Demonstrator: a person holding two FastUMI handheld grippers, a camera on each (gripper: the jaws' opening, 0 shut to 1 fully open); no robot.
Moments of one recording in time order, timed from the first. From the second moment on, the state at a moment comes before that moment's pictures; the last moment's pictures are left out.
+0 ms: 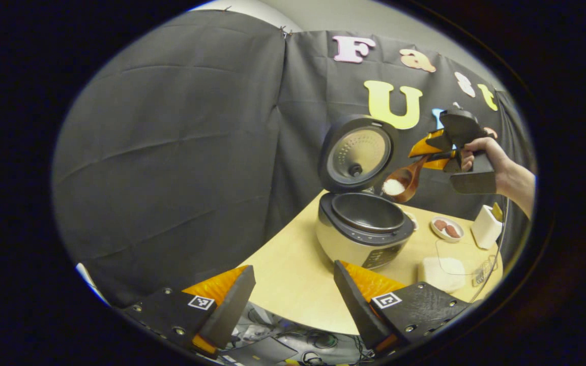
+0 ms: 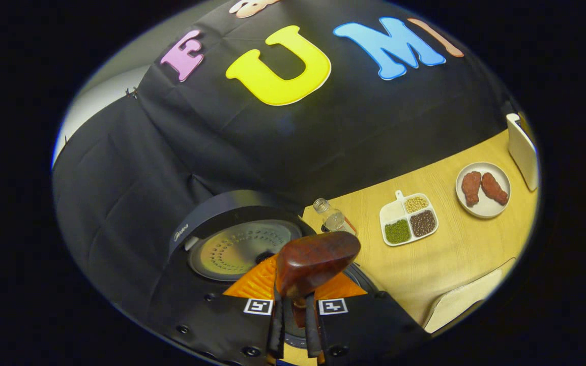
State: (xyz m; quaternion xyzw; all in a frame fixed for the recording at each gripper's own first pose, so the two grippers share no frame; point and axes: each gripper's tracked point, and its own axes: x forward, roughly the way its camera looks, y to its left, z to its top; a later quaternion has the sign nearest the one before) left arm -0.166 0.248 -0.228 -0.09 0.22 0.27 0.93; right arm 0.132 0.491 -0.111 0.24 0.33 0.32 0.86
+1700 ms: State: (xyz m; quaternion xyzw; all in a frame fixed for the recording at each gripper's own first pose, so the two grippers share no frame) left arm -0.194 0.260 -0.220 -0.07 0.21 0.30 0.93; right arm 0.106 0.555 -0.127 -0.14 0.12 0.46 0.87
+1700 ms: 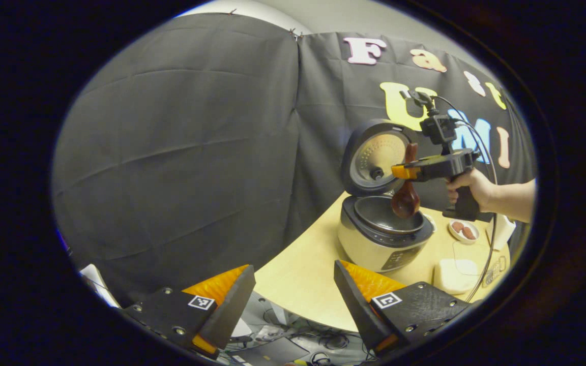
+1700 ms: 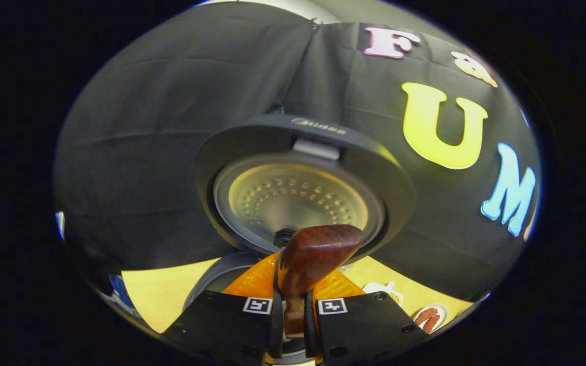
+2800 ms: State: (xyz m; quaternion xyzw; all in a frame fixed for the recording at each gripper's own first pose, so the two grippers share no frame) left arm -0.066 0.083 -0.194 -0.02 0.21 0.11 0.97; right arm 0.155 0.191 -0.055 0.08 0.16 0.28 0.94
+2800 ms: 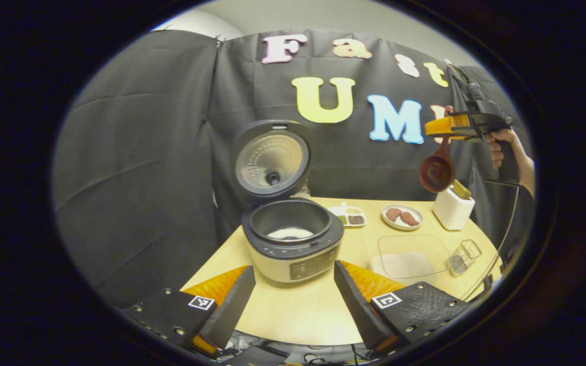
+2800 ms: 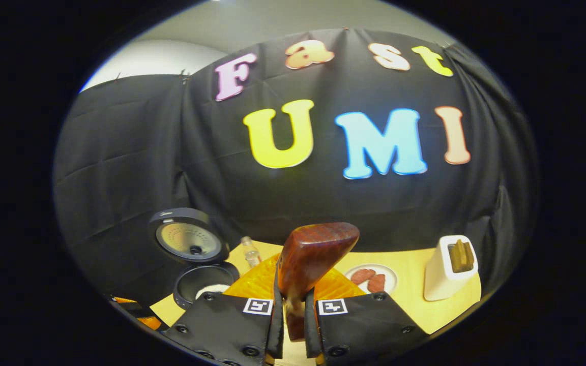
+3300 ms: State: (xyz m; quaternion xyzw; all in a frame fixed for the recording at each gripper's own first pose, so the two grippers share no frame) left arm -0.012 -0.021 -0.188 -0.04 0.21 0.09 0.97; right arm 0.155 -0.008 -0.154 0.21 0.27 0.13 0.93
